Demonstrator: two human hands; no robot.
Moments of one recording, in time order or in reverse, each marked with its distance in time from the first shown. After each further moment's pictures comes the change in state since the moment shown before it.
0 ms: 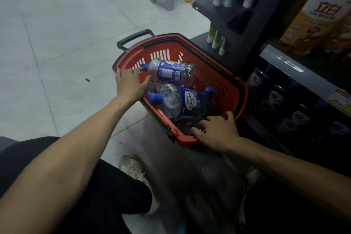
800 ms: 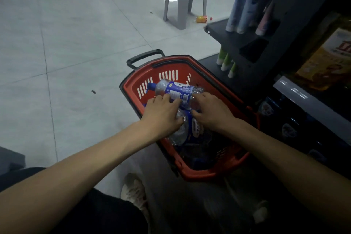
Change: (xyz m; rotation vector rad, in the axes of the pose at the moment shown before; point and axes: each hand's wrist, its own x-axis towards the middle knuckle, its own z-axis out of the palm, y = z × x) left_hand -0.046 0.086 -0.047 0.228 -0.207 0.322; right_hand 0.109 -0.007 -0.088 0.176 0.321 -0.198
